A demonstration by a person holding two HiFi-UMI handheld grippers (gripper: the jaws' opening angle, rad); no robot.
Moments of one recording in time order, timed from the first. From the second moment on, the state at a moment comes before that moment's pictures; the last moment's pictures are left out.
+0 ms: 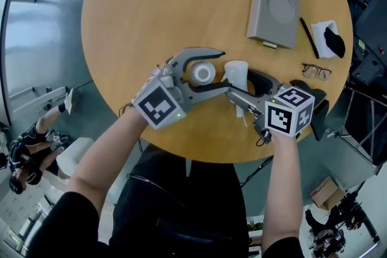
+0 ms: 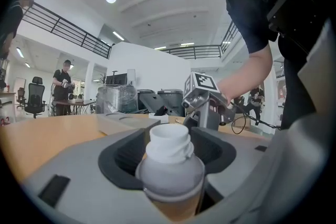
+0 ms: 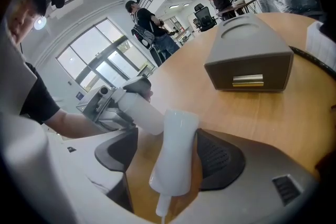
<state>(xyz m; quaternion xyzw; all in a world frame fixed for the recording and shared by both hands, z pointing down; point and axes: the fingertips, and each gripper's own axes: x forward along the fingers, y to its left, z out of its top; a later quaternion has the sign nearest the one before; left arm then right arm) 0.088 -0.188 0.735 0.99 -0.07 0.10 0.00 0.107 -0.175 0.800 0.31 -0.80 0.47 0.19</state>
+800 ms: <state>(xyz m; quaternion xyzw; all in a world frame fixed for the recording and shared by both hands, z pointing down) 0.031 -0.168 0.636 0.99 -0.10 0.13 0.01 0.074 -0.156 0.690 0.32 -0.83 0.43 0.16</state>
